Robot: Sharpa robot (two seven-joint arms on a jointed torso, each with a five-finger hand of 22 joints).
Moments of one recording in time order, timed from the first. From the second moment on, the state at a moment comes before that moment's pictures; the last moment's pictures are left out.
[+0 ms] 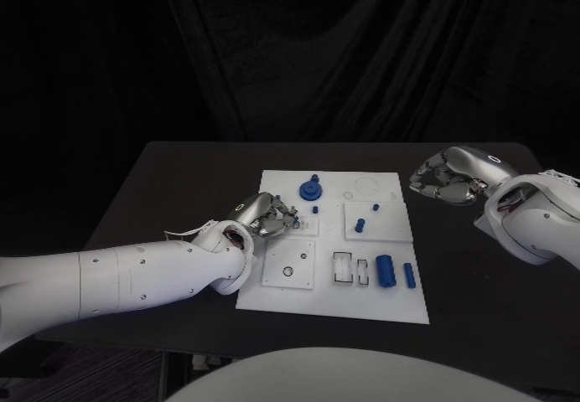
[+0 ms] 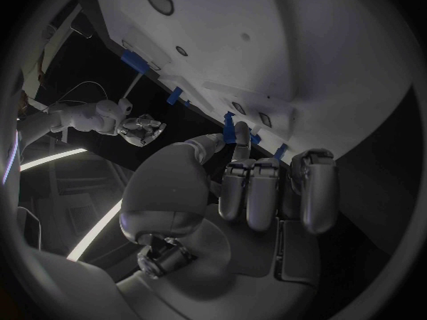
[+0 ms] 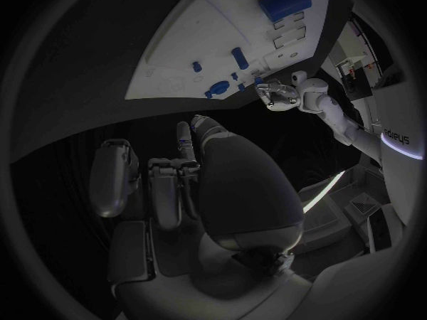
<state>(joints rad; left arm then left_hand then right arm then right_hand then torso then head) 1.04 -0.73 -0.21 1.50 -1.17 -0.76 -0.21 1.11 -0.07 0.48 0.14 0.34 1.03 0.05 0.15 1.13 1.47 -0.02 1.58 1.31 1.47 -0.06 1.57 1.31 0.03 1.46 0.05 1.43 1.31 1.32 -1.03 -0.25 1.60 -1.39 -0.48 -0.10 1.44 -0.06 0.17 0.26 0.37 0.97 0.10 0.20 0.28 1.46 0.03 1.57 1.31 1.47 -0.04 1.57 1.31 0.05 1.44 0.08 1.29 1.31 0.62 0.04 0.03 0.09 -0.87</state>
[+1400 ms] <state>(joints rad) 1.00 -0.70 -0.21 1.47 -1.18 -0.77 -0.21 1.13 -0.05 0.40 0.21 0.31 0.95 0.06 0.17 1.19 1.47 -0.01 1.58 1.31 1.47 -0.06 1.57 1.31 0.05 1.44 0.06 1.39 1.31 1.32 -1.04 -0.25 1.60 -1.39 -0.48 -0.11 1.44 -0.06 0.17 0.26 0.37 0.97 0.10 0.20 0.28 1.46 0.03 1.57 1.31 1.47 -0.04 1.57 1.31 0.05 1.44 0.08 1.29 1.31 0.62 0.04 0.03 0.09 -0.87</state>
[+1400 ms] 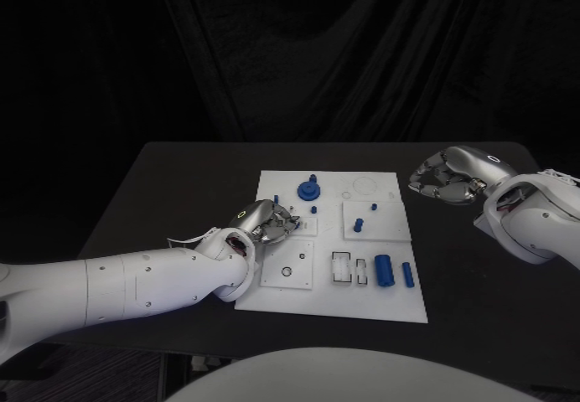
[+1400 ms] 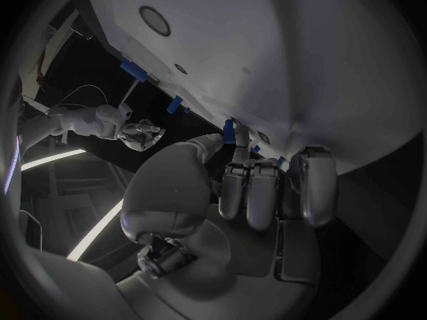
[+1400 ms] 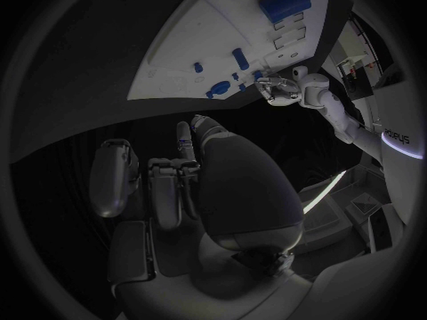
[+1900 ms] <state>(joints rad) 1.00 -0.71 -0.21 1.48 -1.18 -0.77 -0.20 1.16 -0.05 0.35 0.23 0.30 0.94 0.06 0.23 1.24 1.46 -0.01 1.58 1.31 1.47 -0.06 1.57 1.31 0.05 1.44 0.06 1.39 1.31 1.32 -1.04 -0.25 1.60 -1.39 -0.48 -0.11 1.44 -0.06 0.17 0.26 0.37 0.97 0.10 0.20 0.28 1.46 0.03 1.57 1.31 1.47 -0.04 1.57 1.31 0.05 1.44 0.08 1.29 1.31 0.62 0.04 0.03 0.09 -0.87</state>
